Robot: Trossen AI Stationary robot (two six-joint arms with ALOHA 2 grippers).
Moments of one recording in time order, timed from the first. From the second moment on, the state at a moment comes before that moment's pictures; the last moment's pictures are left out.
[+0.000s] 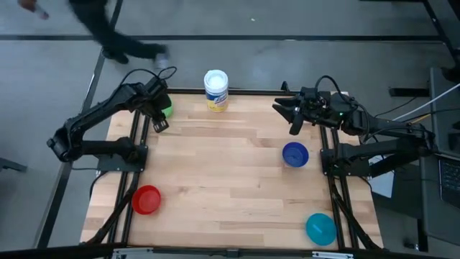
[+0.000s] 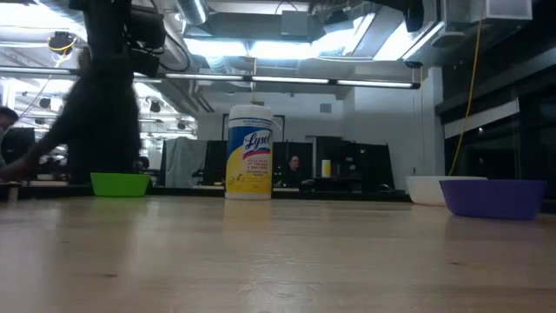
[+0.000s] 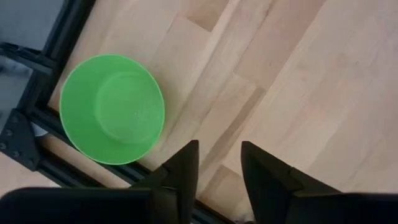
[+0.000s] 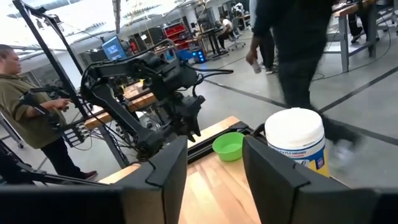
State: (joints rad) left arm 0.83 1.07 0.95 -1.16 -0.02 0.27; right arm -0.14 0.87 0.87 -0.02 0.16 0.36
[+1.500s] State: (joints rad) left arm 1.08 1.61 0.95 -0.97 0.07 0.45; right arm -0.14 0.89 0.87 0.04 0.11 0.40
